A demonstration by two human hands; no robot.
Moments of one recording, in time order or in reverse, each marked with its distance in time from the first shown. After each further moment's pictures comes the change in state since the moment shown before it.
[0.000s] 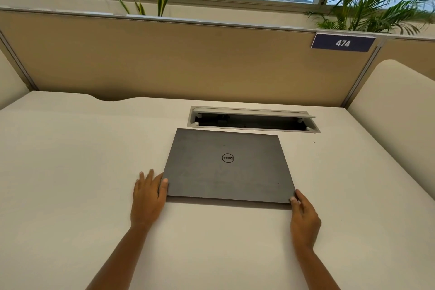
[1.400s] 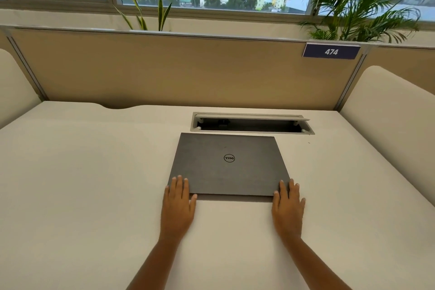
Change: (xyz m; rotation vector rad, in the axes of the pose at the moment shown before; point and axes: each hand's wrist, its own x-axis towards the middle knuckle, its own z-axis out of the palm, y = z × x) left_hand -0.056 0.048 -0.003 0.370 -0.092 0.229; right_hand -0.015 -0.007 0.017 -0.680 -0.193 -0.236
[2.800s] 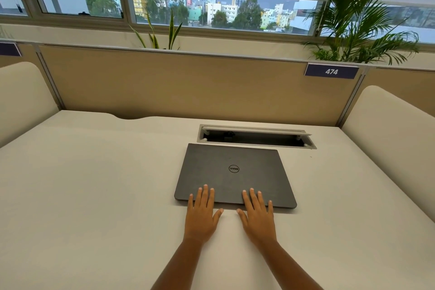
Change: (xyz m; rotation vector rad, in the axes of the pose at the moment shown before) left_hand -0.004 0.037 0.003 0.022 0.073 0.042; right_hand -0.019 -0.051 0.015 -0.373 -0.392 -0.339
